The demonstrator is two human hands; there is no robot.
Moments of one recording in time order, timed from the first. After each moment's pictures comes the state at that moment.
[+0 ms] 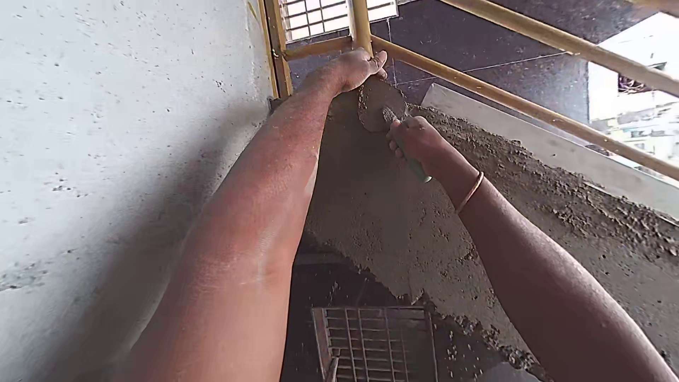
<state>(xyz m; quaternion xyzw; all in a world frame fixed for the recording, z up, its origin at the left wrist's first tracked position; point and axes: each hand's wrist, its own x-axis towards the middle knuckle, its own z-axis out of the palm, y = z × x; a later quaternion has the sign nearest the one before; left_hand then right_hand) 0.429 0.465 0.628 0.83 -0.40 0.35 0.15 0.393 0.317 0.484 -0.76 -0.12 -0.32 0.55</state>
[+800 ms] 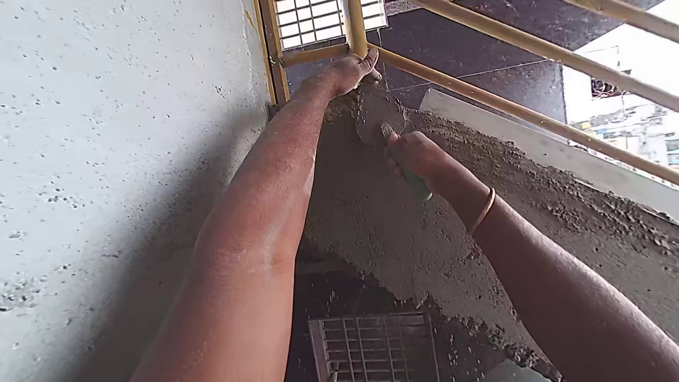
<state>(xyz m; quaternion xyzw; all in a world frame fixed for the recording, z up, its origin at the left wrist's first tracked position) 0.452 0.477 0.635 0.80 -0.46 0.35 0.20 0.371 0.337 0.462 -0.77 -0.11 -0.29 0.56</state>
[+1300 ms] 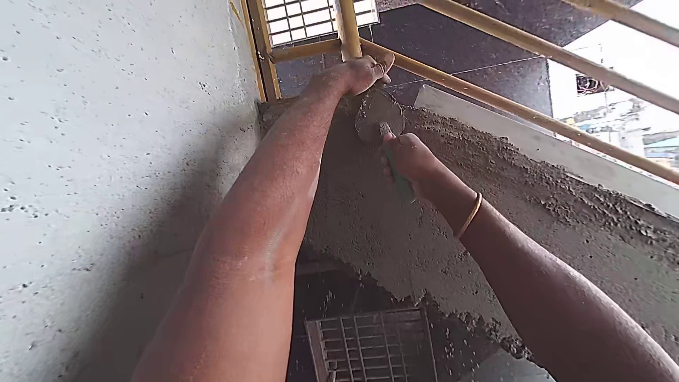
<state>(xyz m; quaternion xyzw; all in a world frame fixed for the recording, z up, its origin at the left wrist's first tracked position) 0.436 0.454 0.628 0.82 -0.45 0.34 0.09 0.379 0.351 0.450 -0.72 -0.10 -0.30 0.62</state>
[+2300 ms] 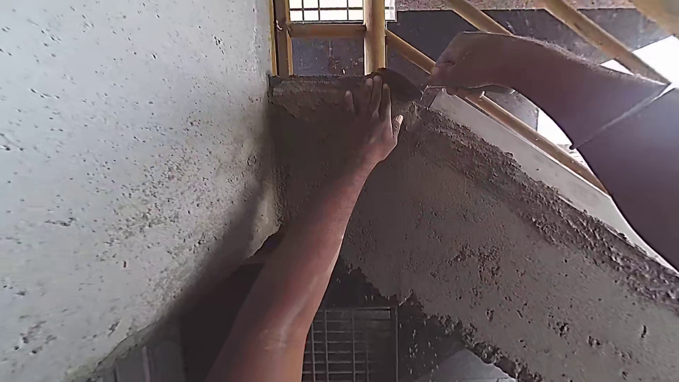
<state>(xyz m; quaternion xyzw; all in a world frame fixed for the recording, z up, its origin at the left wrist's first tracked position) 0.503 0.428 0.503 0.73 -0.31 0.60 0.11 0.323 0.299 0.607 -0.93 0.05 -0.37 0.02</state>
